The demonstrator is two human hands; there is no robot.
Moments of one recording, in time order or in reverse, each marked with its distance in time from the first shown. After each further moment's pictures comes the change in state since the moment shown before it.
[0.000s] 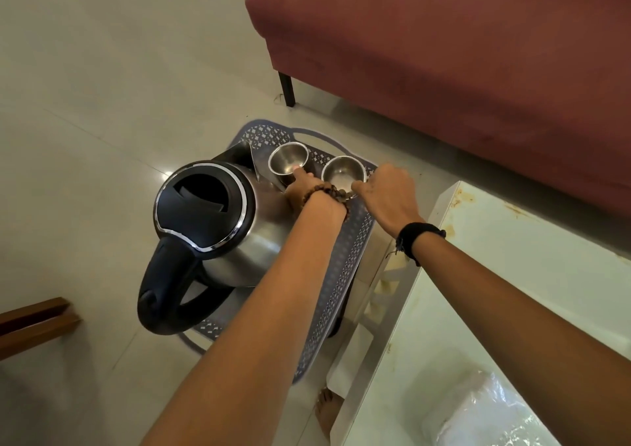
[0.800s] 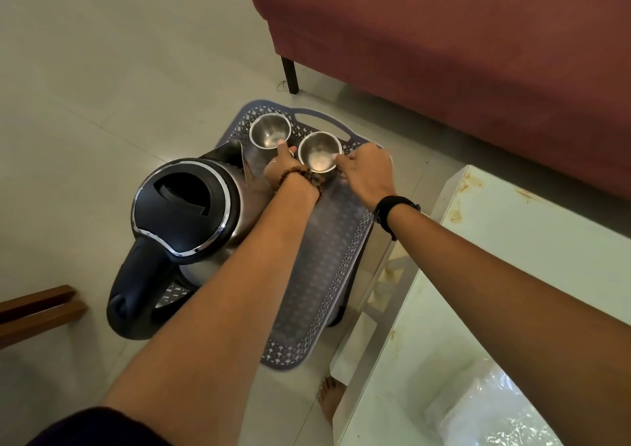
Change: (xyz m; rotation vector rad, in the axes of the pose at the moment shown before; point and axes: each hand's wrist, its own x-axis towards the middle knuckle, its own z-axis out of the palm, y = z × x) left_hand 0.051 0.015 -0.013 0.037 0.091 0.274; right_hand 0.017 -0.010 0.034 0.144 -0.034 0.054
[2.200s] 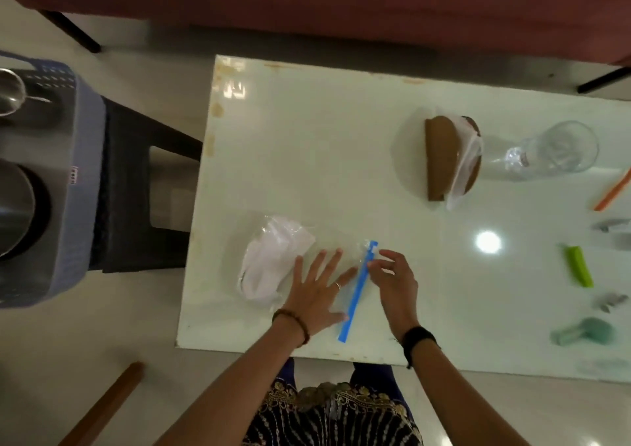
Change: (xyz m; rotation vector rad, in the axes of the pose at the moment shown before) left_hand -0.238 -0.388 -0.159 2.103 -1.403 1.155; right_hand -0.370 0.349 -0.141 0.706 0.375 0.819
